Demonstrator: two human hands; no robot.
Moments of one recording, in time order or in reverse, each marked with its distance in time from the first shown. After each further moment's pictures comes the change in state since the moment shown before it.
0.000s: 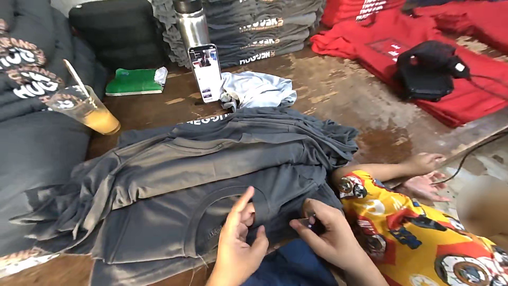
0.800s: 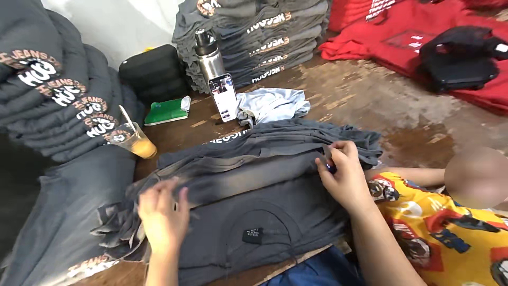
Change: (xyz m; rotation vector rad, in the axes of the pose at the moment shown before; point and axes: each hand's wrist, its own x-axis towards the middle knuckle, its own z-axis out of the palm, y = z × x) left_hand 0.058 0.049 -0.172 1.538 0.228 0.160; right_hand 0.090 0.039 -0.004 -0.415 0.266 0.181
